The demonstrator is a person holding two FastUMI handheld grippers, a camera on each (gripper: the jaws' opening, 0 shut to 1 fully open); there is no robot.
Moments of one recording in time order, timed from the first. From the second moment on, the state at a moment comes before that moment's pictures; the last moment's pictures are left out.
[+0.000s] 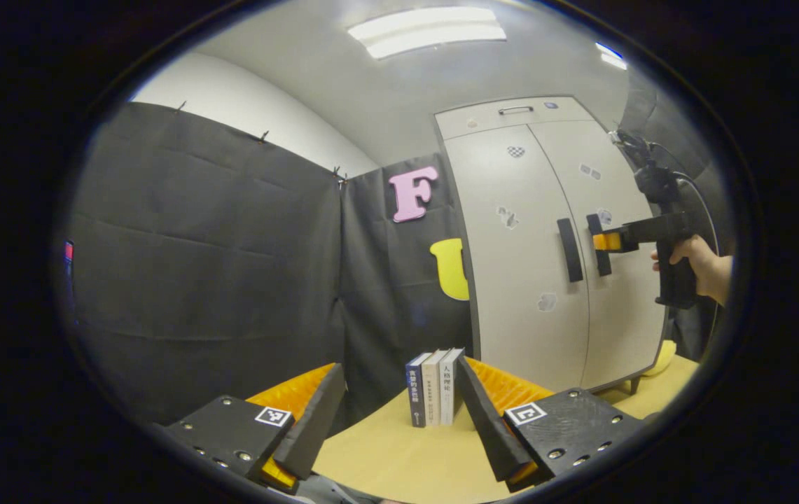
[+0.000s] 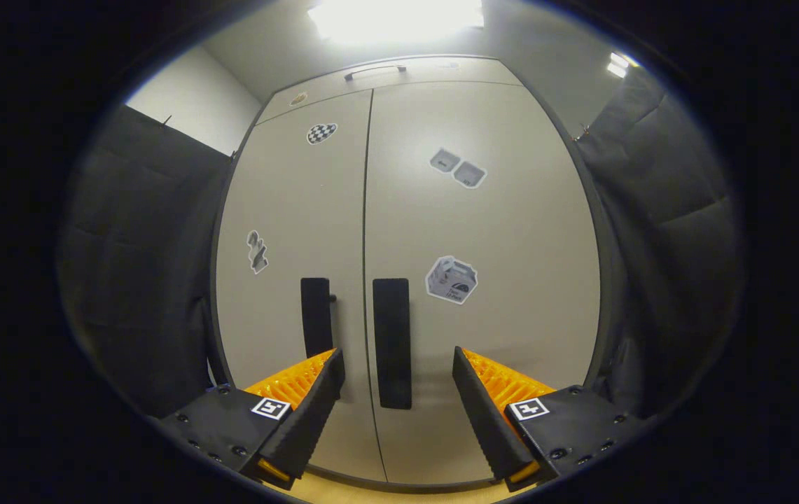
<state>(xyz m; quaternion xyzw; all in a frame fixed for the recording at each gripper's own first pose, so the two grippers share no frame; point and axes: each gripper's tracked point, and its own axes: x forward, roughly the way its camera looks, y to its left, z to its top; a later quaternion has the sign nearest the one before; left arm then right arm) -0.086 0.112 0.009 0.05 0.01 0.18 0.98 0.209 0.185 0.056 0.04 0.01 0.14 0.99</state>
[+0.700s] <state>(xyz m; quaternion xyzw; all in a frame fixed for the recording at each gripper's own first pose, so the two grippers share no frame) -0.093 0.131 0.004 0.06 0.02 0.20 0.98 0.252 0.203 0.031 0.02 0.06 0.12 0.99</state>
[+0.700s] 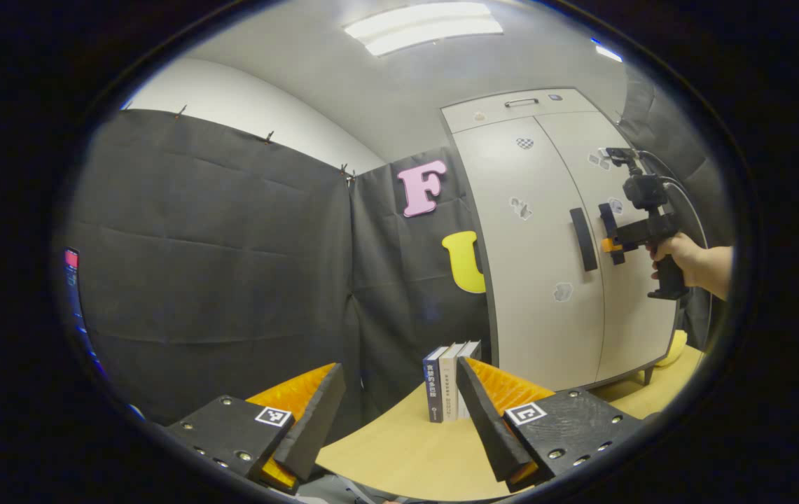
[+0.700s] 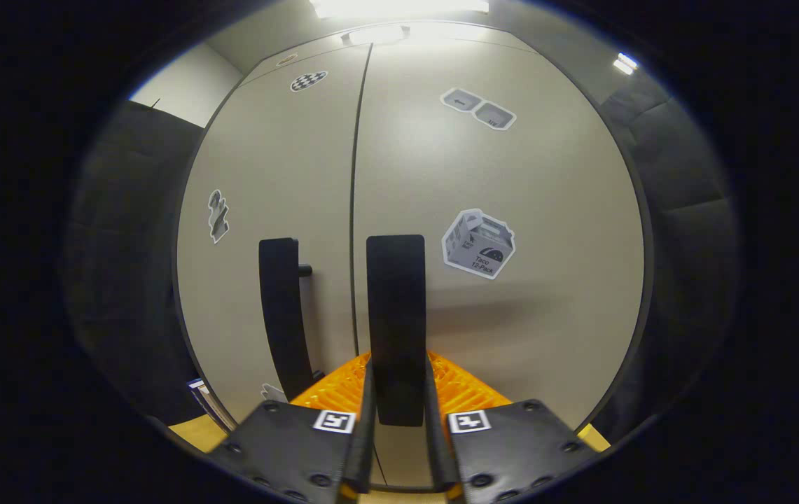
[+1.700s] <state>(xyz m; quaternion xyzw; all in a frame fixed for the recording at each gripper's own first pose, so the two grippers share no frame) -0.058 0.083 0.018 0.05 -0.01 0.11 0.99 0.183 0.174 0.037 0.05 0.09 0.17 0.98</state>
